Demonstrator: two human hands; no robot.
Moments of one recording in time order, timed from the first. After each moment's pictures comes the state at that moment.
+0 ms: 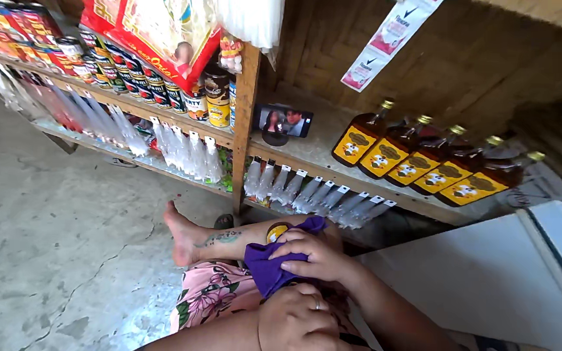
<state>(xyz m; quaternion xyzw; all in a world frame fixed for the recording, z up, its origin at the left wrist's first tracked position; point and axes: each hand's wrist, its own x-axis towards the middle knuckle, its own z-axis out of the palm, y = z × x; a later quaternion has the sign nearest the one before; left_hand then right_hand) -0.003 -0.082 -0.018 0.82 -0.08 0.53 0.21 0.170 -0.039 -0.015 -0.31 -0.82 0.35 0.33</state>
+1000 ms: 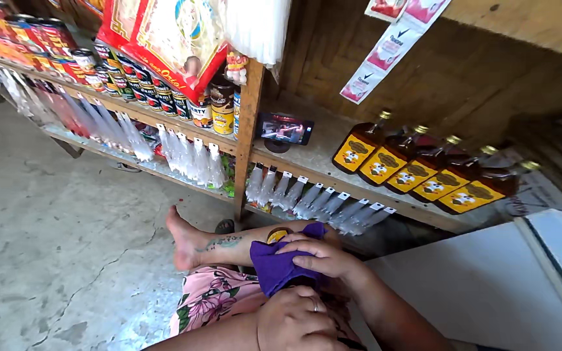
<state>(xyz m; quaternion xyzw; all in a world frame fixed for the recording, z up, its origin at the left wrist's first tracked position) -0.006 -0.080 -0.018 0.82 -0.08 0.53 0.20 0.189 -0.032 -0.023 -0.27 -0.78 0.46 0.33</state>
